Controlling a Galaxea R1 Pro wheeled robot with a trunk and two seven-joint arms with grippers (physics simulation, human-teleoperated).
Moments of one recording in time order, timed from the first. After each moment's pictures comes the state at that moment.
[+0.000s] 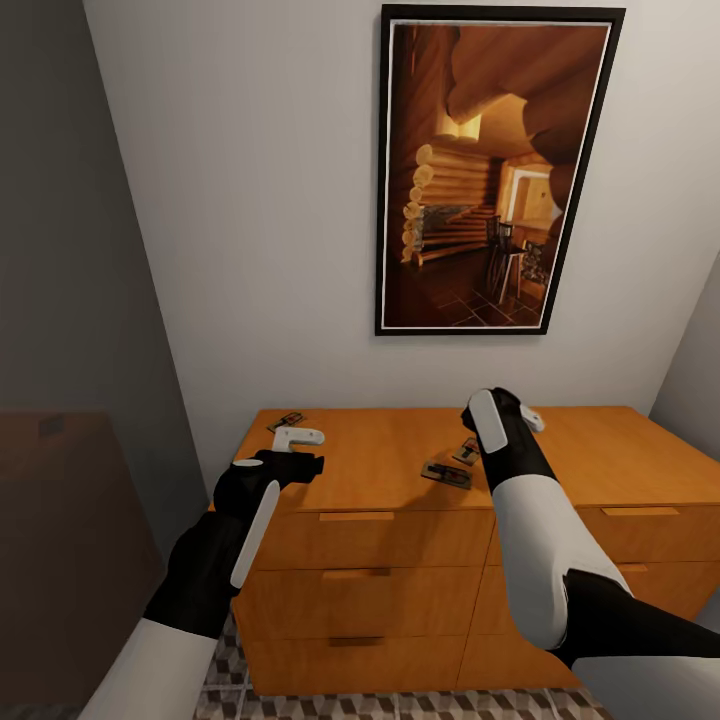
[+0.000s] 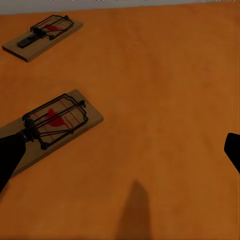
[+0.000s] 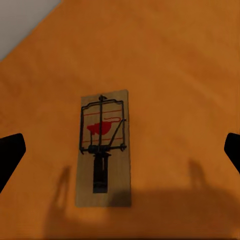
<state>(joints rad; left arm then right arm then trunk) -0.62 -0.13 -0.19 -1.36 0.07 0.87 0.15 -1.07 0.17 -0.30 -0.79 -0.44 0.58 -0.86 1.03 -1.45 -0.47</state>
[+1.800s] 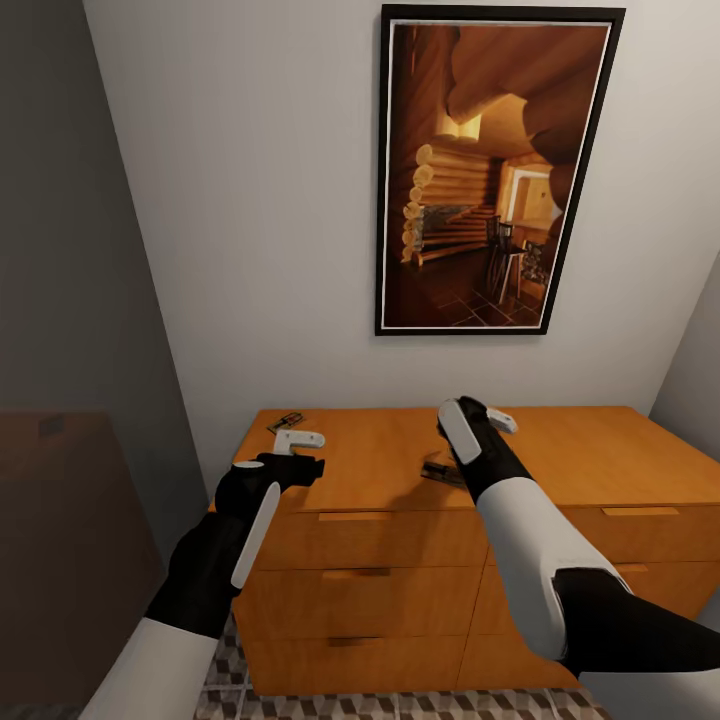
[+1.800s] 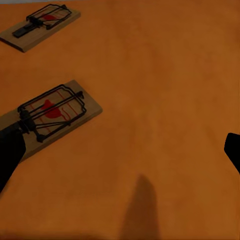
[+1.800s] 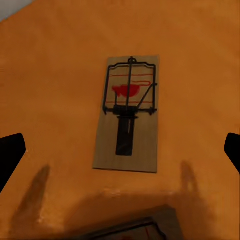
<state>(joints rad) -0.62 -0.13 -0.19 -1.34 0.08 0.87 0.15 -1.07 0.17 -0.06 -0.67 -0.54 0.52 -0.90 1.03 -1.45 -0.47</state>
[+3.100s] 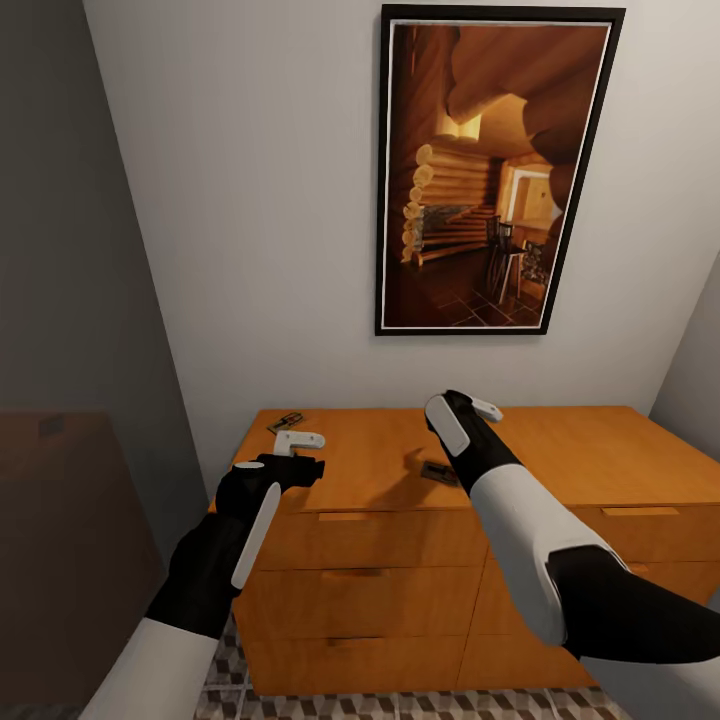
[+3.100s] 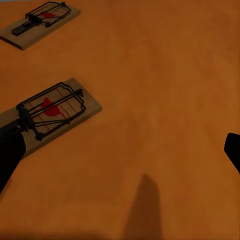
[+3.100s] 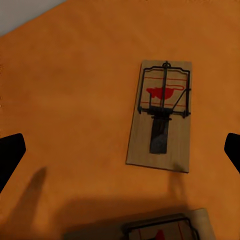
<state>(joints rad) -0.62 -0.13 -0.19 -1.34 0.08 0.87 0.15 -1.12 0.17 0.06 -0.59 -0.60 0.51 -0.89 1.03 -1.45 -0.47</state>
